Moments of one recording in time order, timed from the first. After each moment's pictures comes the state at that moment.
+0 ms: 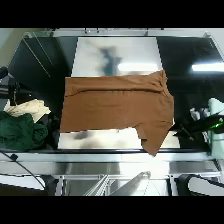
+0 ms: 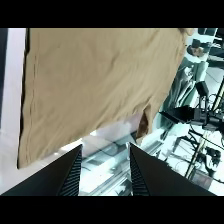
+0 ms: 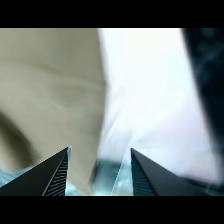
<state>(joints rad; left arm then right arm) 0.60 -1.68 1.46 -2.44 1.76 1.90 -0.49 -1.38 0.64 -0.90 1.29 1.20</state>
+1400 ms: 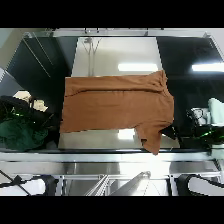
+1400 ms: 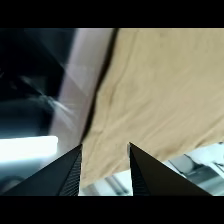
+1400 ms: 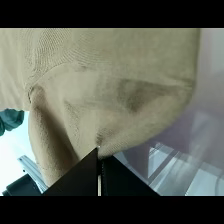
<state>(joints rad) 0.37 -1.48 0.90 -2.17 1.24 1.87 -0.48 -1.37 0.45 -0.55 1.18 0.90</state>
